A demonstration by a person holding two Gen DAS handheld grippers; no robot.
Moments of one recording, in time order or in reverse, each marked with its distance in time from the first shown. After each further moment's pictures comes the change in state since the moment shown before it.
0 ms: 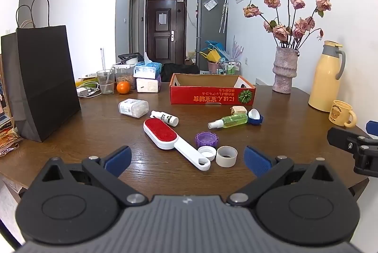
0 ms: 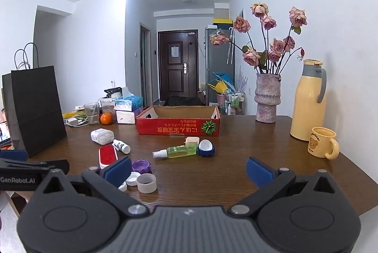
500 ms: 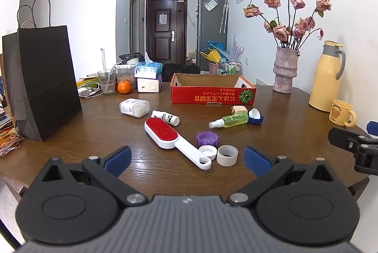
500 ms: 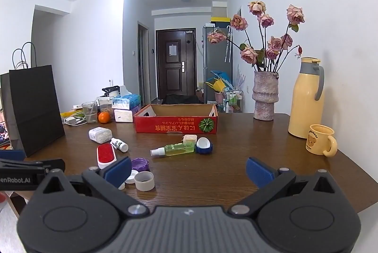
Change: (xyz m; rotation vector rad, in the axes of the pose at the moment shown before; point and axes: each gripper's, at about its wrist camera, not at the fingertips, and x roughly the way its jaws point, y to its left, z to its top) left arm 0.000 0.001 -0.001 -0.013 -0.004 -0.003; right arm 0.001 -0.008 -0.005 0.004 0.006 0.001
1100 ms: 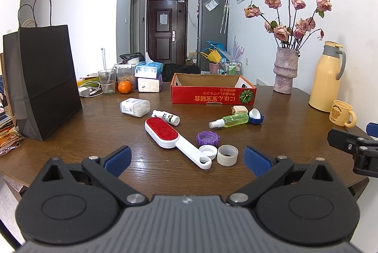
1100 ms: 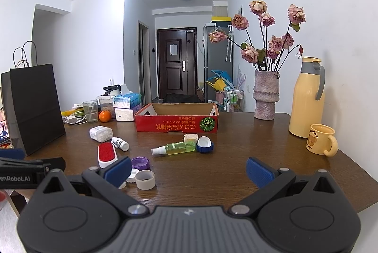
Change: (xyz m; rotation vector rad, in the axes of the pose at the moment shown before) left arm -0.001 -0.001 0.000 0.001 -0.001 -0.001; right arm -0.001 0.009 0.001 0.002 0.009 -0.009
